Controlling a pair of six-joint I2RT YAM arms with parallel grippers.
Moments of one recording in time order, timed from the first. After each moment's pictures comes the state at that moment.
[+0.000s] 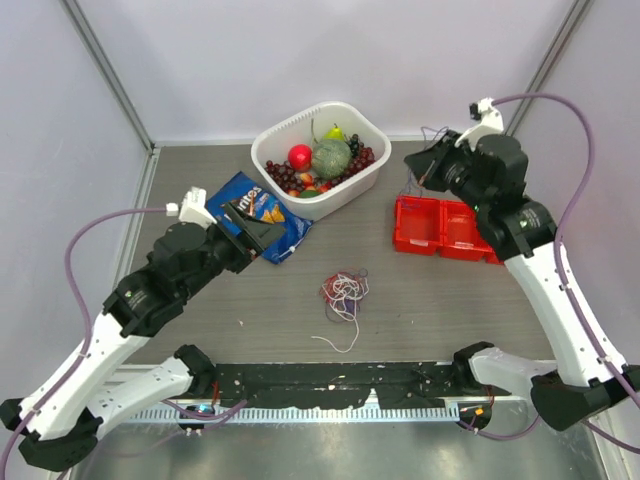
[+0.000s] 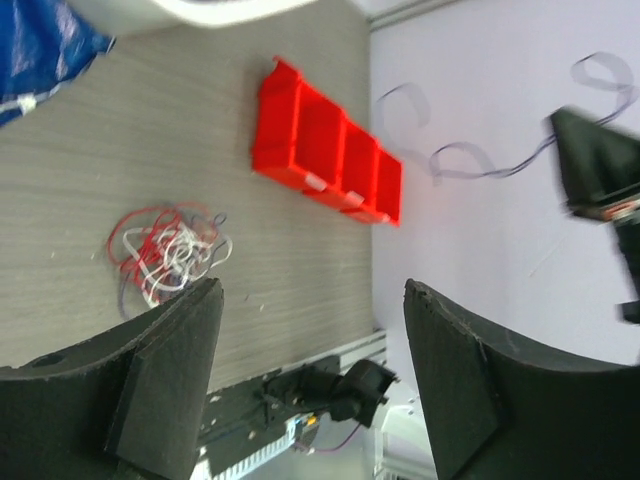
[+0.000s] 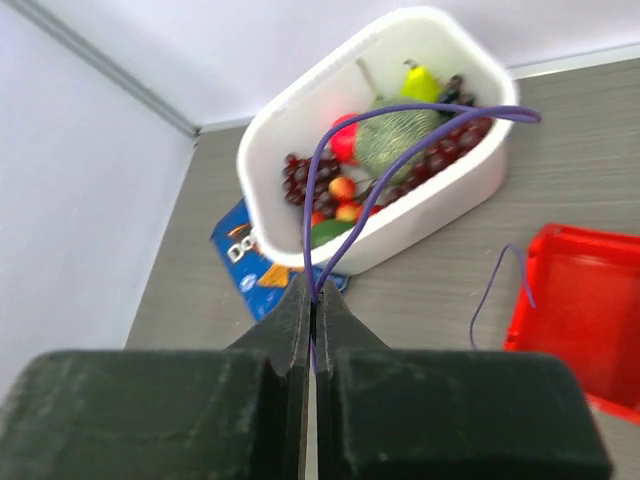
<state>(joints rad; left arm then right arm) -0.75 0.78 1.09 -0.62 -0.20 -1.12 0.39 1.10 1.38 -0.47 -0.05 0.55</state>
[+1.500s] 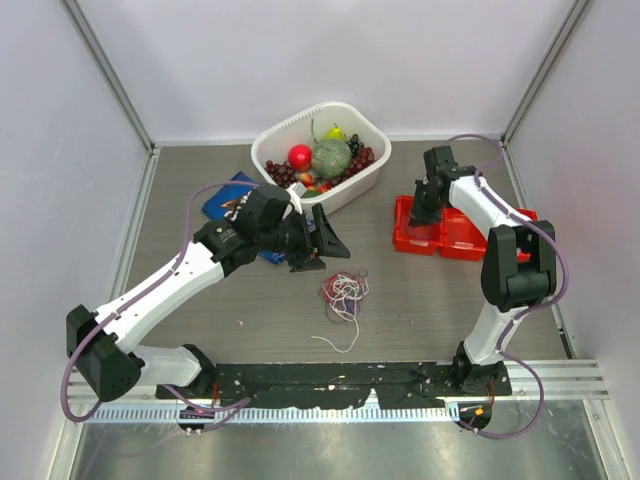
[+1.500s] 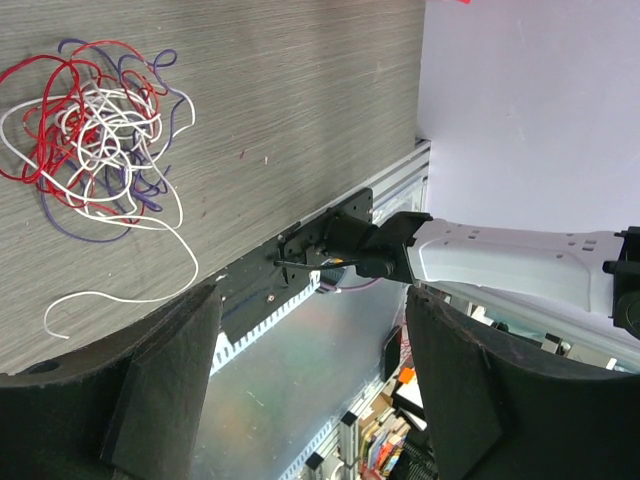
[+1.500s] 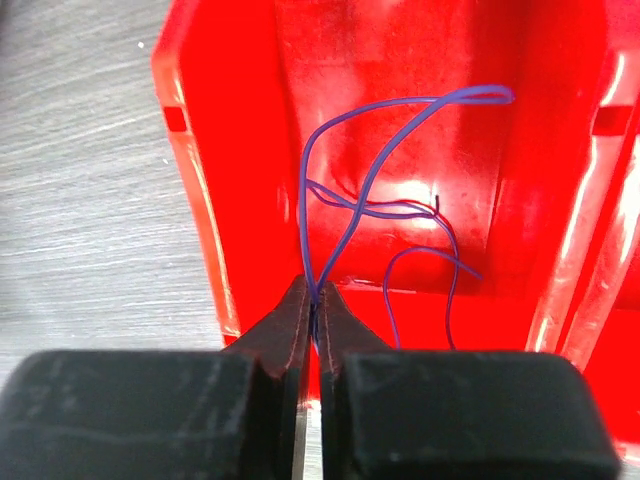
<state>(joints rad) -0.75 1.28 1.19 -0.57 0.35 -1.01 0.15 1.79 1.36 -0.72 -0.07 0.42</state>
